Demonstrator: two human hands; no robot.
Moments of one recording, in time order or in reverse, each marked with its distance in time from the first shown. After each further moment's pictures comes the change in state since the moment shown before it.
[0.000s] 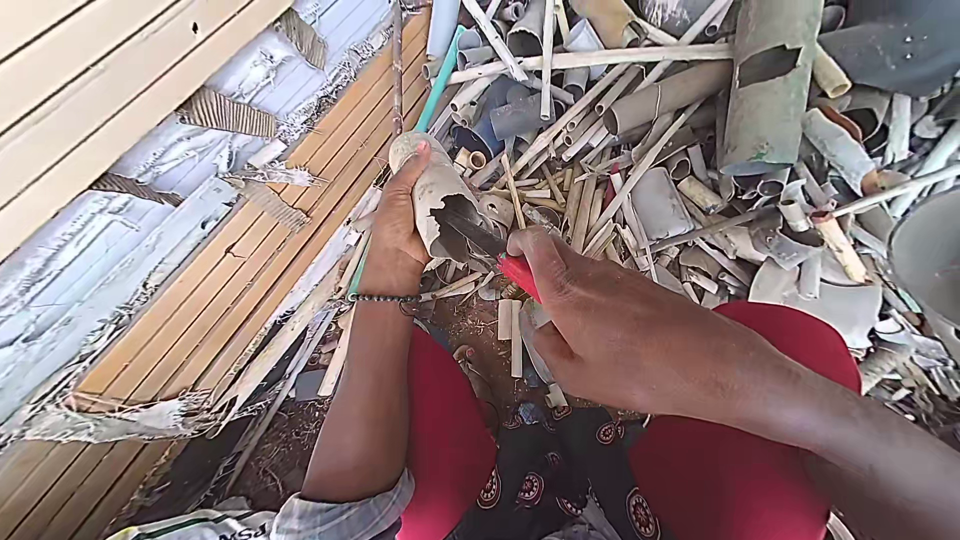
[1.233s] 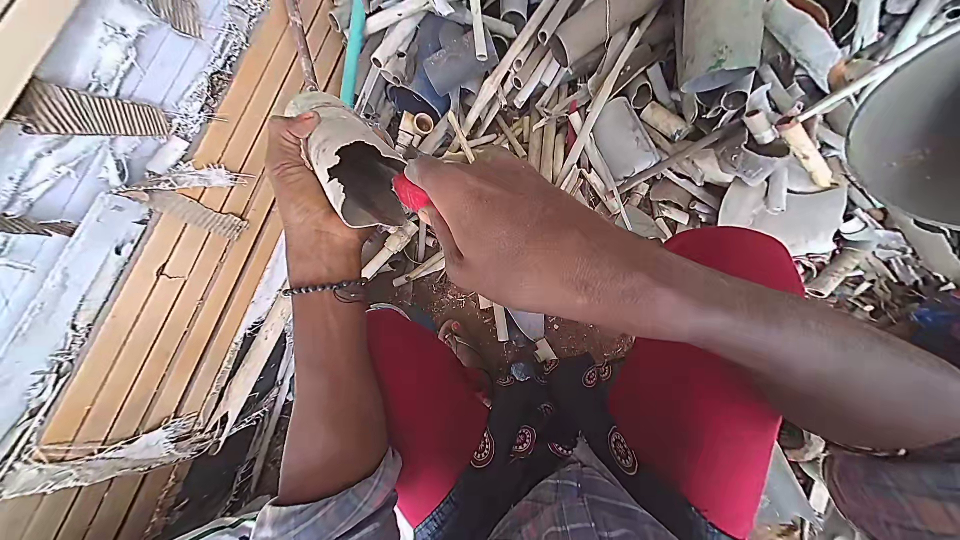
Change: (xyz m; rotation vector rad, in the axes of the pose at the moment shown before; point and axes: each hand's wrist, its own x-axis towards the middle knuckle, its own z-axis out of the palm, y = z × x) left_hand 0.001 -0.010 0.012 -0.107 -0.142 0.160; right_hand 0.022 0.013 0.000 0.092 0.253 -0.114
